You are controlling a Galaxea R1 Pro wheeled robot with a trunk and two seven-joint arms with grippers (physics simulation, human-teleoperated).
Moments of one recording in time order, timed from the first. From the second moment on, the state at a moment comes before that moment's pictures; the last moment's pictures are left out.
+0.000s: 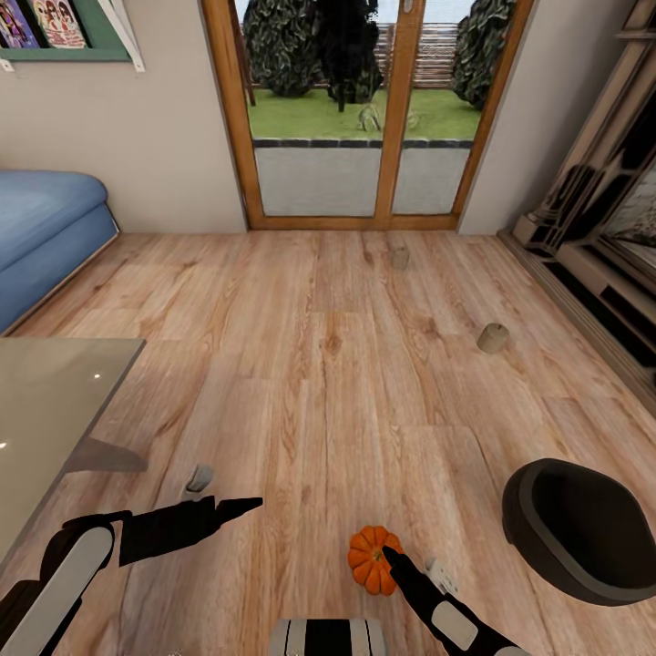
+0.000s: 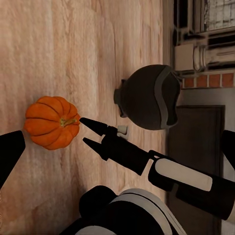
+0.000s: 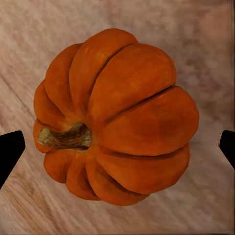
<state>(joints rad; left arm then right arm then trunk) -0.24 0.33 -0.10 -1.54 1.00 0.99 -0.39 -0.55 0.04 0.30 -0.16 -1.17 -0.04 0.22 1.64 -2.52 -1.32</state>
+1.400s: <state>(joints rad) -0.24 0.33 -0.10 -1.54 1.00 0.99 -0.39 -0.55 0.05 0.30 -0.16 -1.17 -0.04 0.22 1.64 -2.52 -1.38</state>
